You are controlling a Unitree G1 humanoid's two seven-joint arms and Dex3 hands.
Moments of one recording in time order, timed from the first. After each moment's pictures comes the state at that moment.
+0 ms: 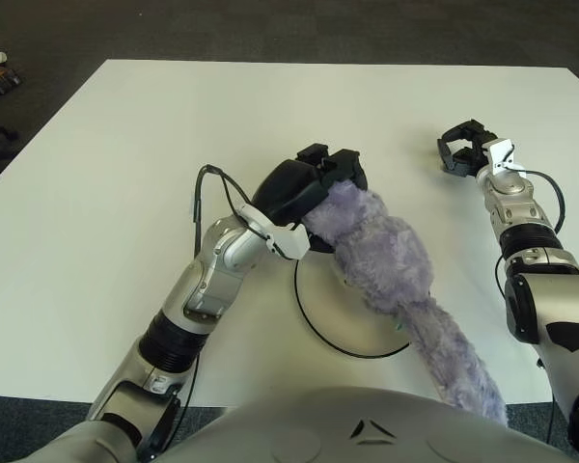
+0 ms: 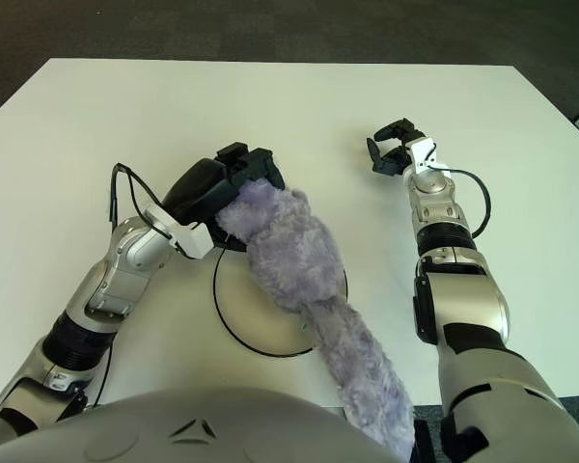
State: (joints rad) left arm -0.22 0.24 -0.39 -0.35 0.60 -0.12 -0.26; right arm -0.73 -0.43 -0.04 1.05 -0.06 -0.06 0.10
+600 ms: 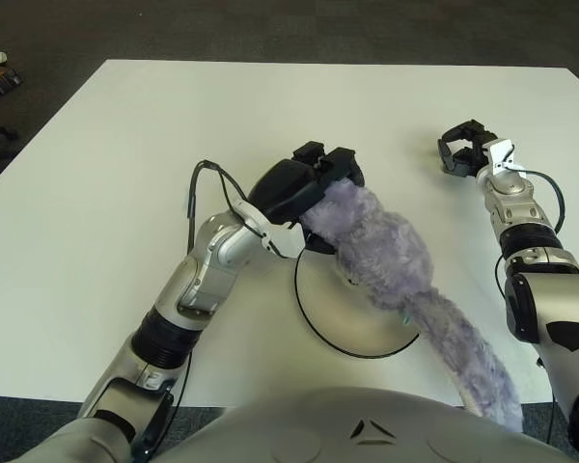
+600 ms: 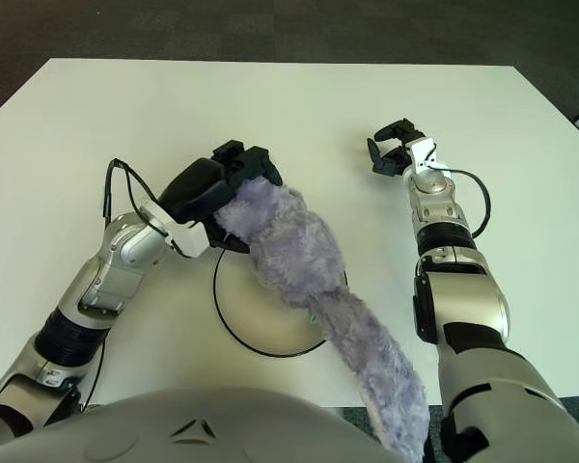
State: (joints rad) left arm -0.24 0.28 -0.38 -0.36 0.59 -0.13 -0.31; right arm -0.74 -0.44 -0.04 1.06 -0.06 -0.07 0.10
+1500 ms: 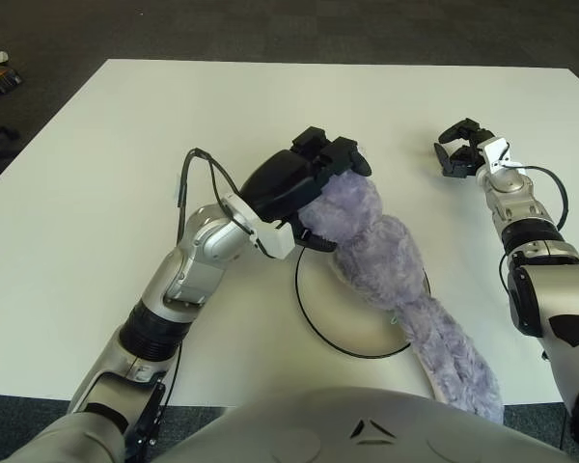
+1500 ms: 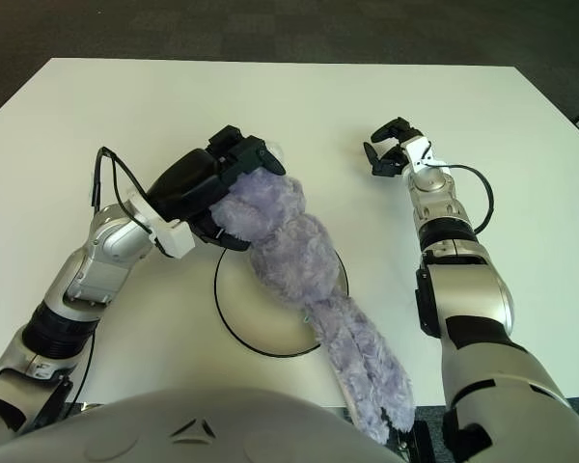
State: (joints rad) left arm -0.27 0.33 -0.33 -0.39 0.48 -0.21 -0.35; right arm -0.78 -0.46 0.05 1.15 -0.11 -0.15 0.10
